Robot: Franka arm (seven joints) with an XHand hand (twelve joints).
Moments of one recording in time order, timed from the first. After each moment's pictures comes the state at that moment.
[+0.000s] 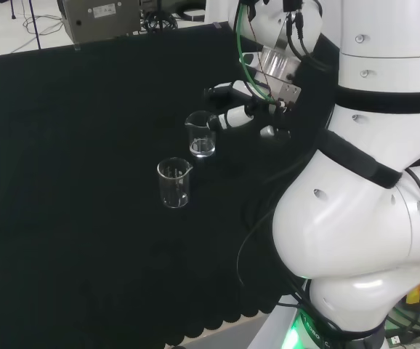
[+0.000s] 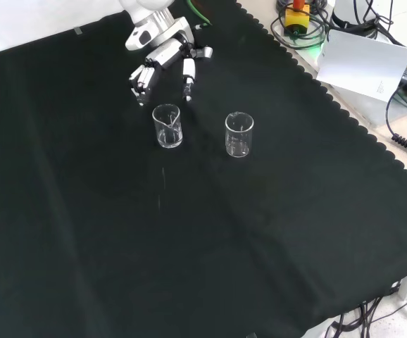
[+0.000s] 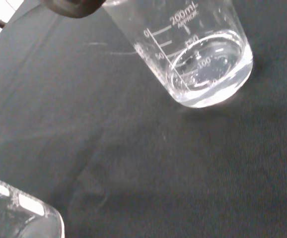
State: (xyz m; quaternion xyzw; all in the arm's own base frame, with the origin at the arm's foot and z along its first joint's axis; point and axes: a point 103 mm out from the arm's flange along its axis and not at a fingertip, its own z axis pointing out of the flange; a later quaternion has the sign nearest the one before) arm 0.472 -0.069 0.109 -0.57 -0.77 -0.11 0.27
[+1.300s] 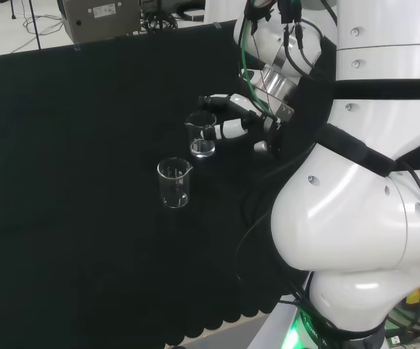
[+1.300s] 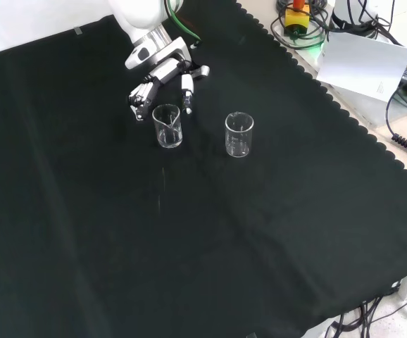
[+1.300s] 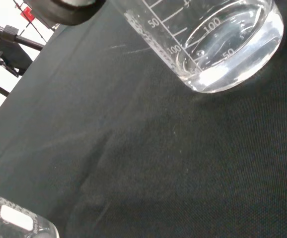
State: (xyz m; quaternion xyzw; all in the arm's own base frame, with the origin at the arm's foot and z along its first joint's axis) arm 0.487 -0.058 0.064 -0.54 -0.77 -0.19 0.30
